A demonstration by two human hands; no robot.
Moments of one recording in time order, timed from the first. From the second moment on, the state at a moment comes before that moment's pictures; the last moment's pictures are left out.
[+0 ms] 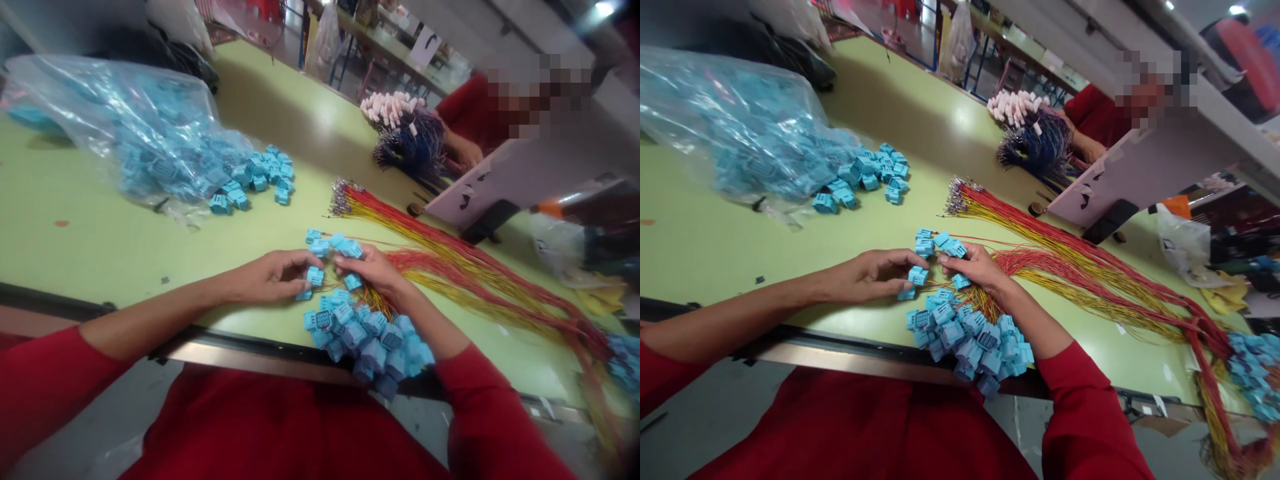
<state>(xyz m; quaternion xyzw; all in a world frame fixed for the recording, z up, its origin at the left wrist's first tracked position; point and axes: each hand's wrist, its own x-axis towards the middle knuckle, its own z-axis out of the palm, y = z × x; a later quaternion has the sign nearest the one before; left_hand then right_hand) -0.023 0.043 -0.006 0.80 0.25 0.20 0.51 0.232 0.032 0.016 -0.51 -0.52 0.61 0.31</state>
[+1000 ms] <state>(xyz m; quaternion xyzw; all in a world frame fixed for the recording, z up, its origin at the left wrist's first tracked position) -0.006 0.021 0.027 0.85 0.26 0.38 0.24 0.225 0.031 0.015 -0.53 -0.53 0.58 0.32</state>
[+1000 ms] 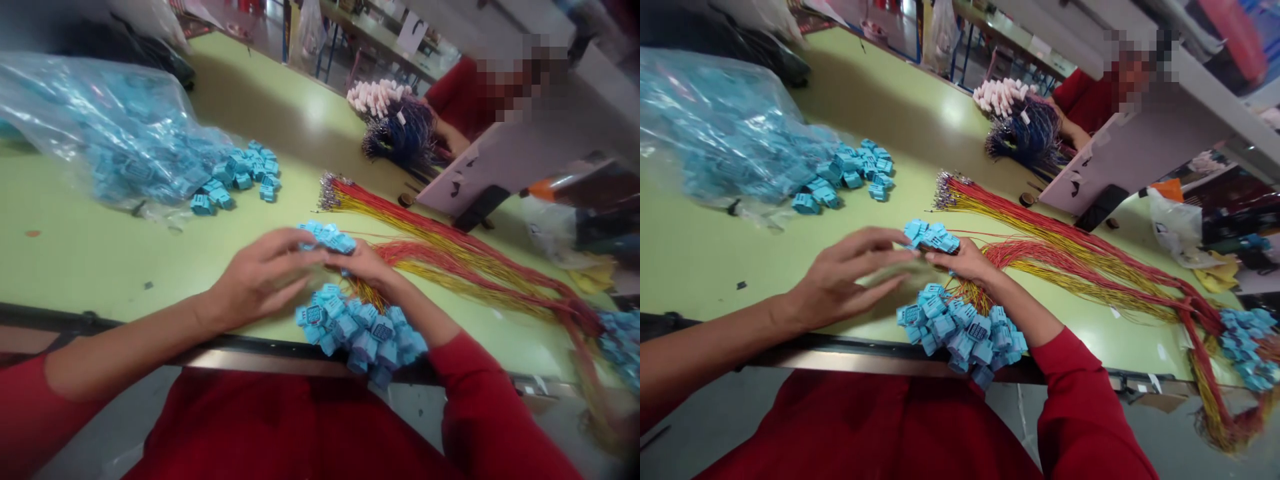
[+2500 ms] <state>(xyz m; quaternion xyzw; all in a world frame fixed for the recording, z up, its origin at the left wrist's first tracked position) 0.011 0.022 0.008 0.83 0.32 0.10 0.45 0.247 0.032 0.019 -0.47 -0.53 0.59 0.38</state>
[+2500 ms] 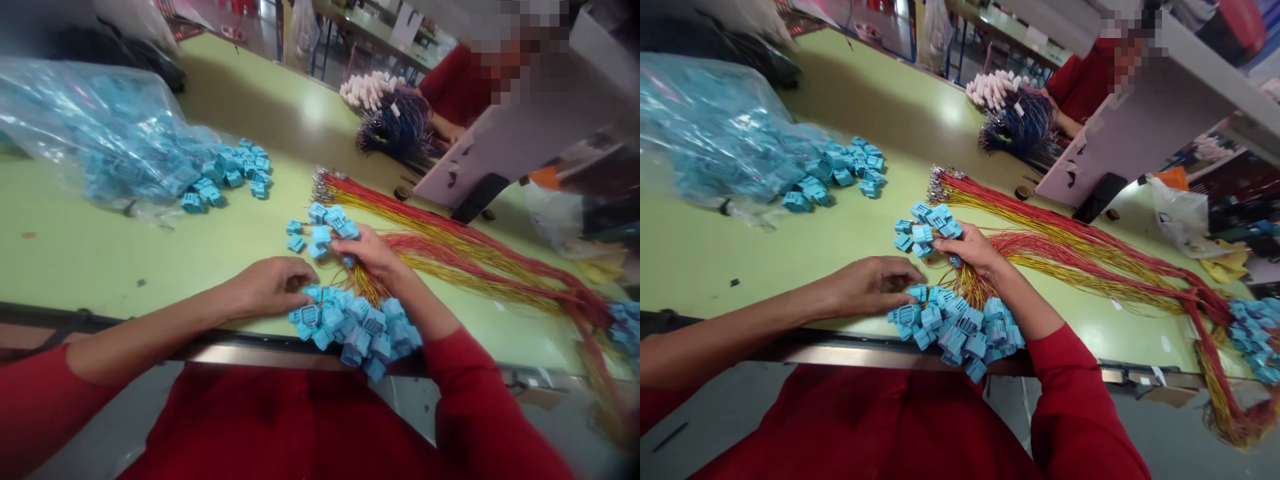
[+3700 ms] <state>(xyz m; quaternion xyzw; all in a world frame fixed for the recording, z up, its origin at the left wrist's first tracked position) -0.021 0.023 -0.002 0.72 0.35 0.27 0.54 0.240 0.023 0.025 -0.49 -0.58 0.57 0.32</state>
